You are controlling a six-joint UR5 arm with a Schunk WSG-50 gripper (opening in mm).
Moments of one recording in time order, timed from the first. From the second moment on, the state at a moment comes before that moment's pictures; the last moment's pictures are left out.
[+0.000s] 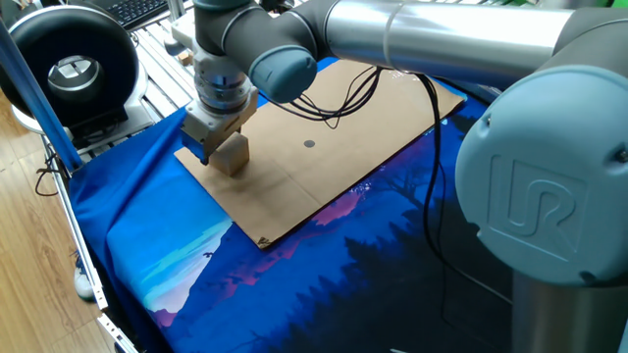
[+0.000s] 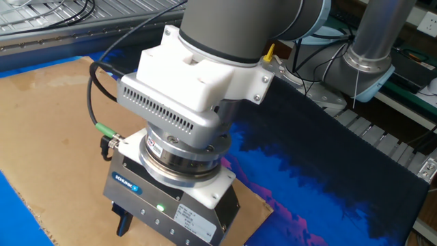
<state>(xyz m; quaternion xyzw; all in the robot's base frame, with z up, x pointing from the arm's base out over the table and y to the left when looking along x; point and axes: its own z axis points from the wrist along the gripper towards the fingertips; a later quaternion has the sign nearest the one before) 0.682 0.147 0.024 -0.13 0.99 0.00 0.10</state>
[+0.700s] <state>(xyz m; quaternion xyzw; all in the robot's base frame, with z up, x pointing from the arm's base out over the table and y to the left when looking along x) 0.686 0.126 0.026 -0.14 0.98 -0.04 0.11</state>
